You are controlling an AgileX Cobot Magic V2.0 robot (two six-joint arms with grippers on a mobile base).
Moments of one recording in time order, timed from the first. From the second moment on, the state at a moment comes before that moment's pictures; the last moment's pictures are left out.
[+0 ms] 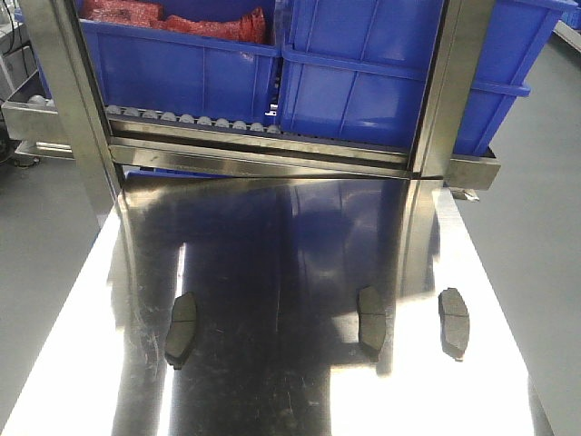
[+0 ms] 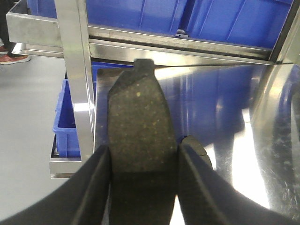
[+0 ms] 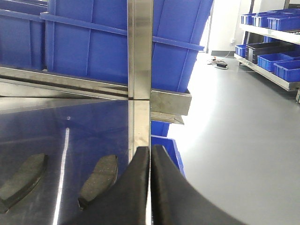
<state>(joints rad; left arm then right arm) -0.11 0.32 -0.35 -0.14 0.44 0.07 -0.04 -0.01 0.03 -0.03 0.13 -0.02</state>
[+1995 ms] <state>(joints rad) -0.11 0.32 -0.35 -0.14 0.44 0.07 -0.04 0.93 -0.61 0.13 0.76 -0.03</state>
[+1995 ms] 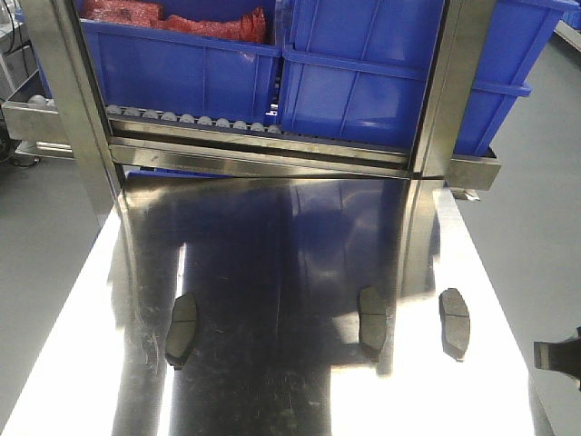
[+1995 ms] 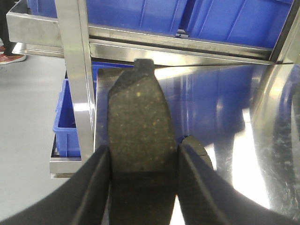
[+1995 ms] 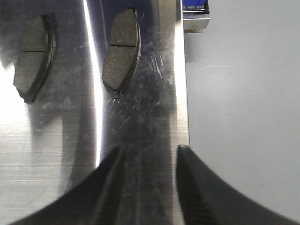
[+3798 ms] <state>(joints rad) -0.11 0.32 -0.35 -0.14 0.44 0.07 0.13 1.92 -1.22 0.00 0.88 0.18</state>
